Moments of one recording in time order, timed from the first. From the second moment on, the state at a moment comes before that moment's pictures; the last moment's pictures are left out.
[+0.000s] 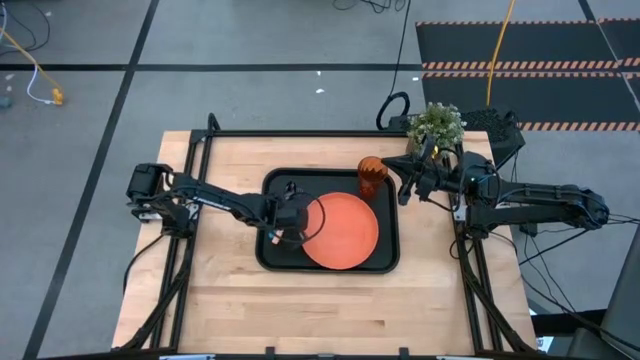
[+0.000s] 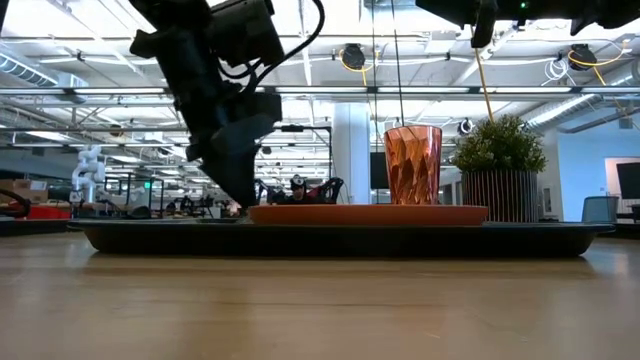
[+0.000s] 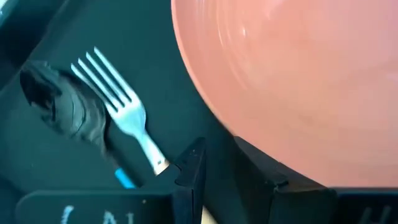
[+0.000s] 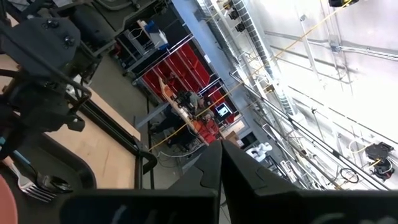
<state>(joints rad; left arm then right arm) -0.07 1.70 0.99 -0.44 -0.31 -0.52 -0.22 0.77 0.52 0.42 0.02 -0.94</state>
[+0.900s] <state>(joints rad) -0.04 1.70 0.99 0.61 -0.37 -0.03 -0.22 0.77 0.52 0.42 -0.05 -0.91</state>
